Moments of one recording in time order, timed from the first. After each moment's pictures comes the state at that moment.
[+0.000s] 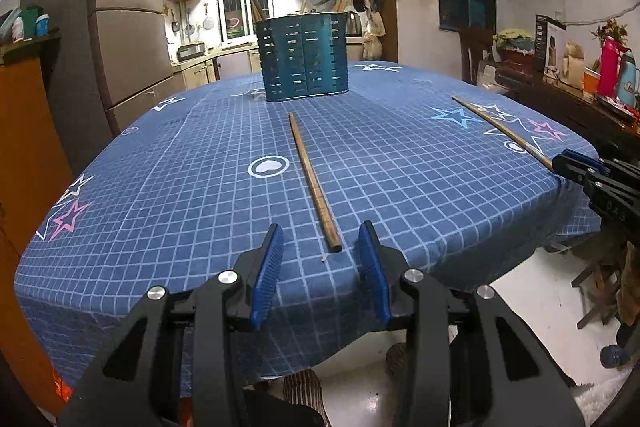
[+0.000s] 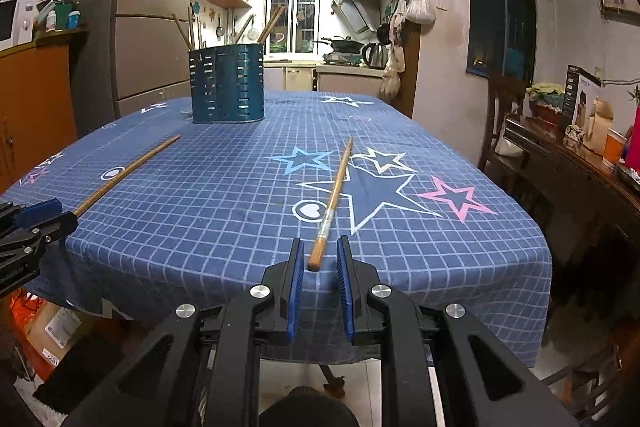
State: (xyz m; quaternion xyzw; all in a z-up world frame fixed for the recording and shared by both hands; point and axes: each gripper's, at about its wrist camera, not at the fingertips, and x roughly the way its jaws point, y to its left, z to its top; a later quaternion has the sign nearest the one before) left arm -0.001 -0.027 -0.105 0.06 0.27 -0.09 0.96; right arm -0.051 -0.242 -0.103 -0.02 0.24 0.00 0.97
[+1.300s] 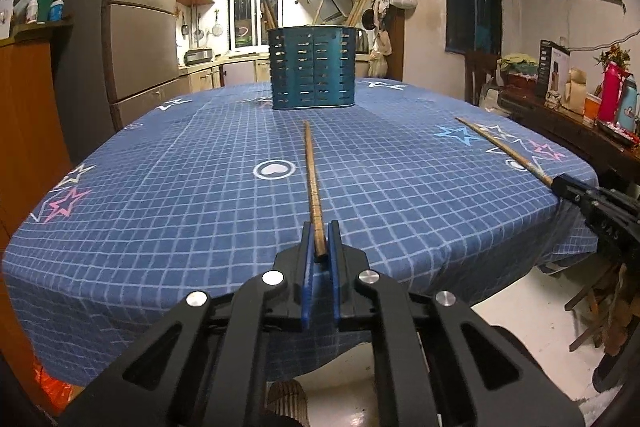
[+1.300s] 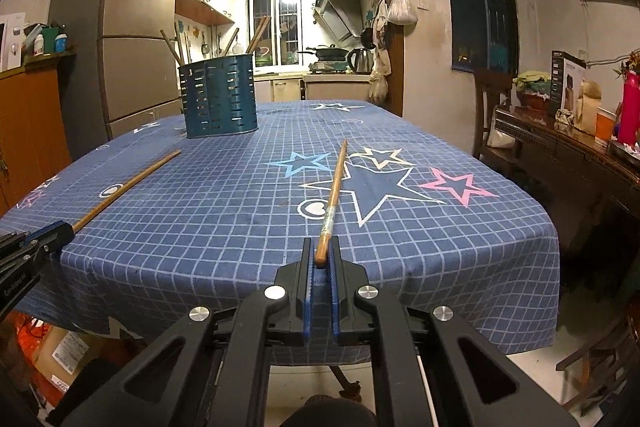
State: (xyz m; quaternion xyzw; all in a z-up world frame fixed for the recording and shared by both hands) left arm -0.007 -0.018 -0.111 0.03 0.24 -0.08 0.97; right arm -0.058 -0.238 -0.111 0.02 0.22 -0.02 0.98
